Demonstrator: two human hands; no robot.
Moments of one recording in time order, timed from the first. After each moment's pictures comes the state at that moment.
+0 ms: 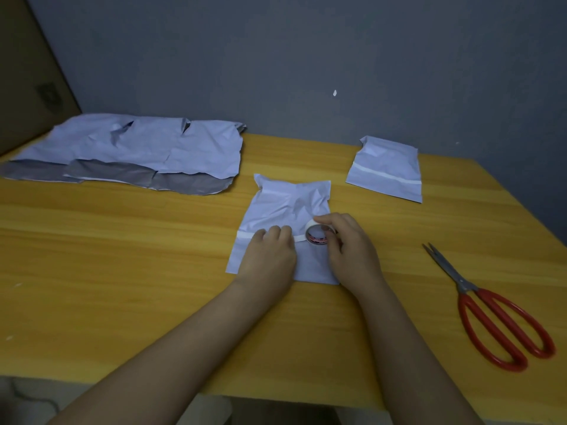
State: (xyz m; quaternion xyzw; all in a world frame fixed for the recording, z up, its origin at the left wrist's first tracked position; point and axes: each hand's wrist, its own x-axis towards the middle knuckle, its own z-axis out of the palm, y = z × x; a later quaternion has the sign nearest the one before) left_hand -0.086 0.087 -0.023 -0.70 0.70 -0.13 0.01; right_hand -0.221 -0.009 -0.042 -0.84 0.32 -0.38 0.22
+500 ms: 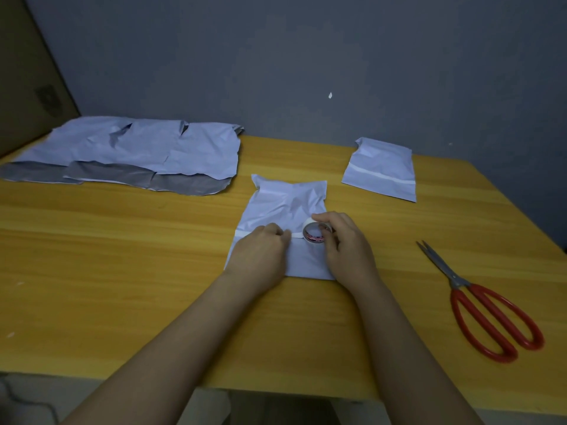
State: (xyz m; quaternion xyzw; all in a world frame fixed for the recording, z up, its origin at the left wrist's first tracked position) left_hand -0.080 0.091 -0.014 -0.77 0.64 0.02 -0.08; right_hand -0.221 -0.008 -0.042 -0.84 0.32 -0.39 0.22
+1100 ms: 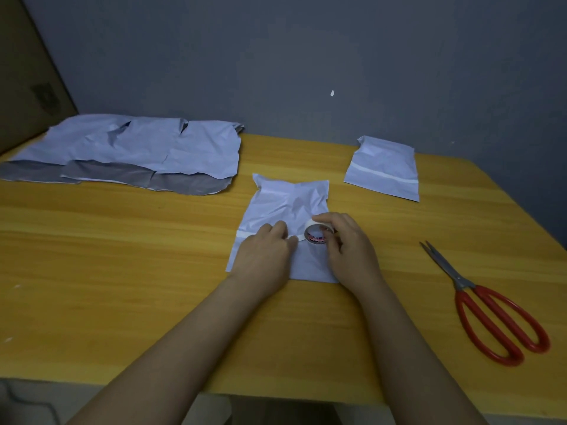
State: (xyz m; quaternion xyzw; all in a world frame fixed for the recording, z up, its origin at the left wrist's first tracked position) left_hand -0.086 0.093 -0.013 -0.75 0.66 -0.03 -0.07; right_hand -0.222 -0.006 -0.040 -0.84 0.32 -0.37 0.22
